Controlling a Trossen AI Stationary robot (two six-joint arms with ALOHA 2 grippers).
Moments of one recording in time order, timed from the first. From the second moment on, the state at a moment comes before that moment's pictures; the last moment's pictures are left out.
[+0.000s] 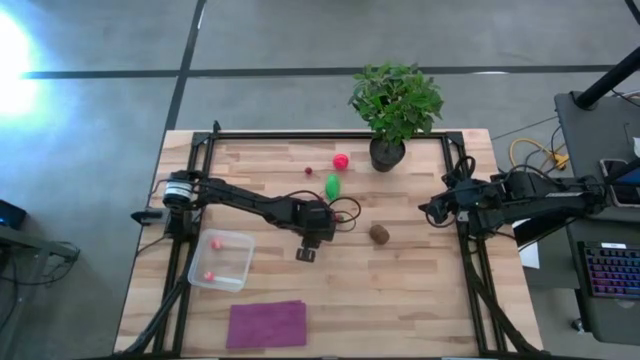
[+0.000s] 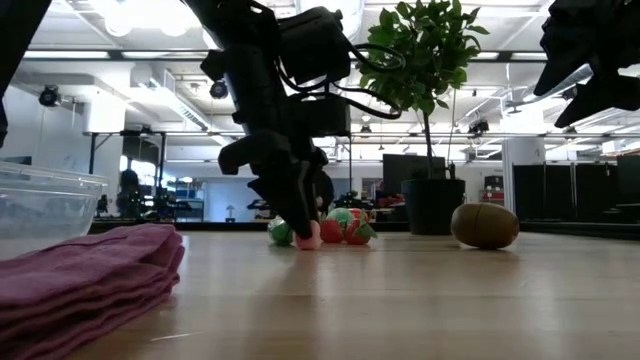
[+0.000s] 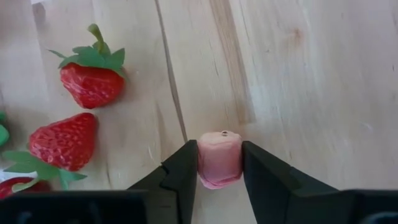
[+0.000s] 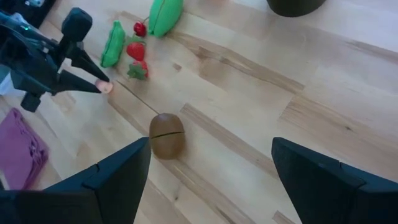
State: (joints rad) left arm -0.05 1.91 1.26 -0.46 -0.04 0.19; right arm 0.09 0.55 0.69 -1.03 0.28 1.03
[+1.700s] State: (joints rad) left arm -0.32 1.31 0.91 -1.21 0.07 -1.40; right arm 0.09 0.55 0.69 -1.04 0.26 0.96
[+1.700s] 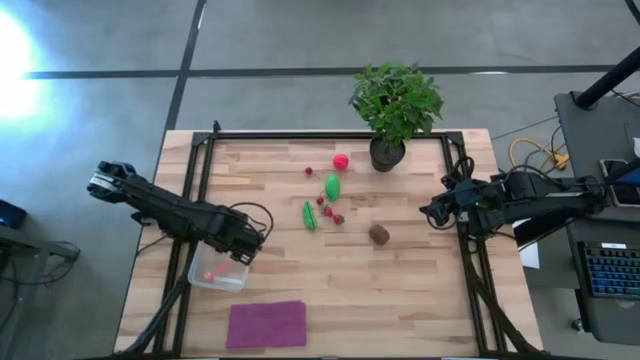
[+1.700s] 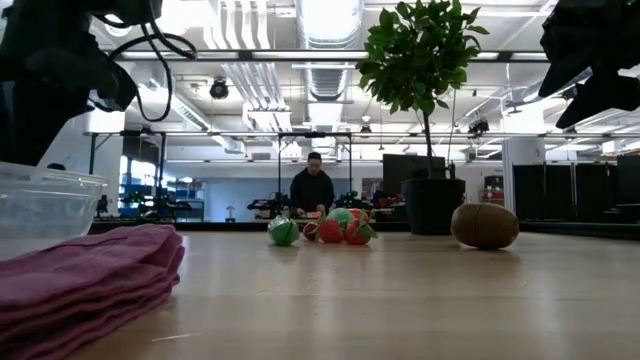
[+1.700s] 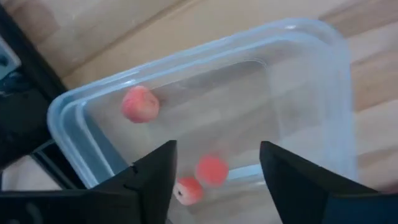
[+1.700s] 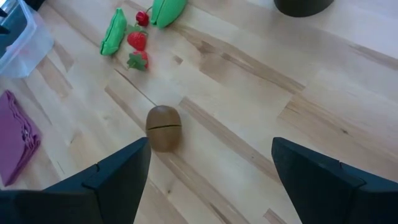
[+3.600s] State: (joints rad) left arm 0.12 1.91 1.29 -0.70 -0.05 -1.12; right arm 0.09 0.55 0.69 -1.04 0.26 0.95
